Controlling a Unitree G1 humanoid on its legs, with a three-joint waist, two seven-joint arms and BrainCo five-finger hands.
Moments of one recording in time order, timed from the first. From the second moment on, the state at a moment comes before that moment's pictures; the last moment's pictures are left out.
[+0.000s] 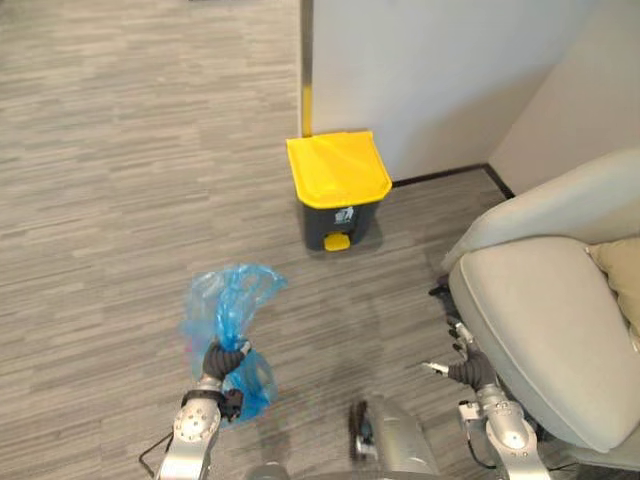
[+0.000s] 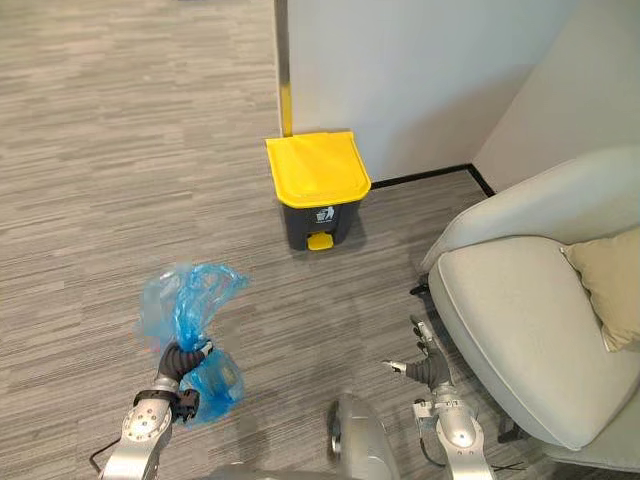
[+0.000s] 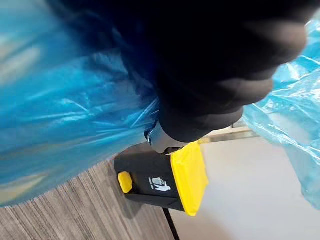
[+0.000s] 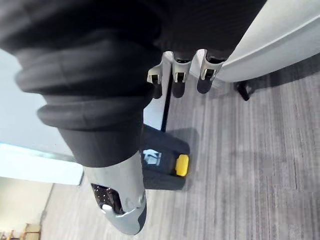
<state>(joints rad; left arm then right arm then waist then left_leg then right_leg) 0.15 0.19 0.01 0.41 0.03 -0.20 0.06 0.23 -0.22 -0.08 0.35 -0.09 -0.20 0.02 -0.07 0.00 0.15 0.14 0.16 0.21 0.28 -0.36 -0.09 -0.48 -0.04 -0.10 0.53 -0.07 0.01</state>
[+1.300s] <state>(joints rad) 0.22 0.12 0.03 0.45 0.01 -0.20 0.07 0.22 -0.18 -0.19 0.47 -0.16 -0.17 -0.04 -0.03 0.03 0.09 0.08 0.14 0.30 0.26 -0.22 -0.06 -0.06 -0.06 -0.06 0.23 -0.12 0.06</state>
